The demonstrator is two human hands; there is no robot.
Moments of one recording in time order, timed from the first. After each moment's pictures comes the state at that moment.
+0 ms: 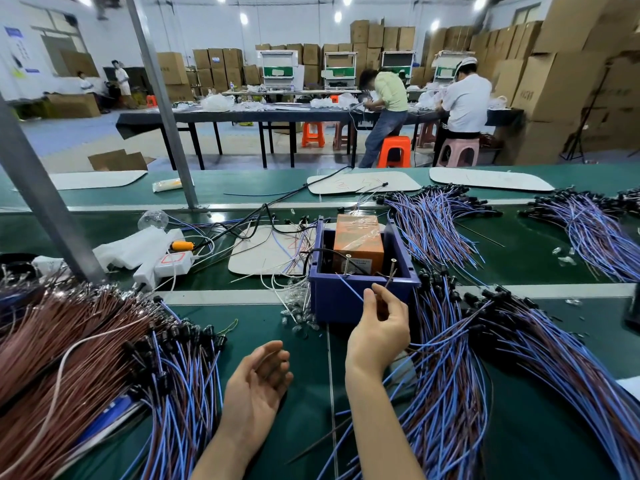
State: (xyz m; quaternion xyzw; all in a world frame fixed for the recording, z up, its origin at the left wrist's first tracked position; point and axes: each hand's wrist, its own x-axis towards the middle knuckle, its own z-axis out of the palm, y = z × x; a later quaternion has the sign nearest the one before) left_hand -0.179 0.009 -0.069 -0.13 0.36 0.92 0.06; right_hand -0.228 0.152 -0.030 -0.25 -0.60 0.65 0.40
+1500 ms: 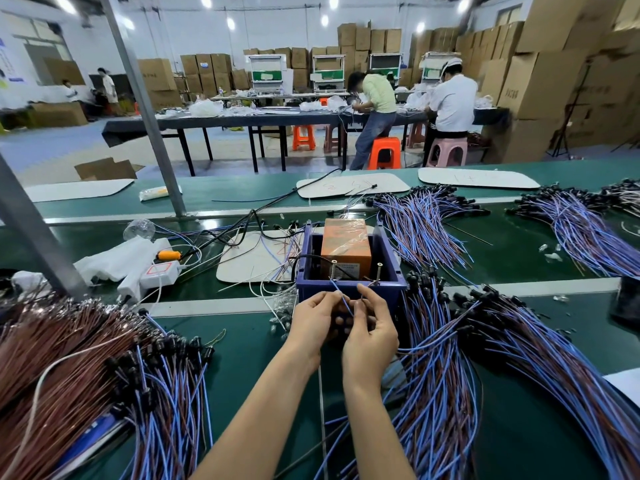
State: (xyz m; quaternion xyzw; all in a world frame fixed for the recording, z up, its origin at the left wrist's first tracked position) left_hand -0.239 0.106 0.000 -0.06 0.60 0.79 0.10; right_hand -0.214 0.161 -0.029 -0.17 -0.63 0.68 0.34
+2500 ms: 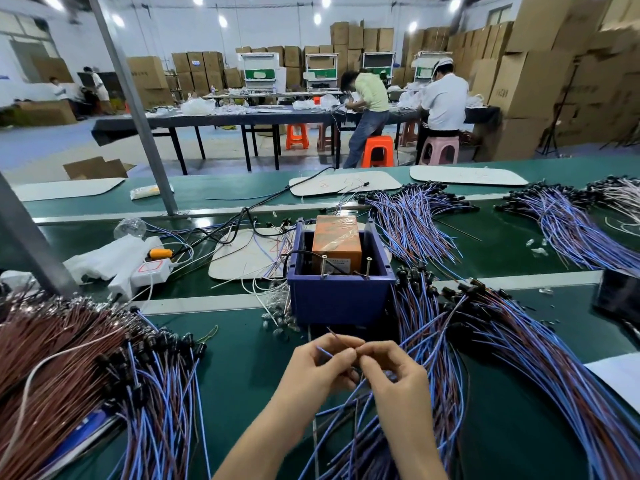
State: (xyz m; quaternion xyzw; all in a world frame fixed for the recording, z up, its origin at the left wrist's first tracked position) left_hand -0.166 0.091 -0.017 0.08 0.65 0.74 0.15; right_hand -0.133 0.210 -0.033 -0.09 -0.71 0.68 0.18
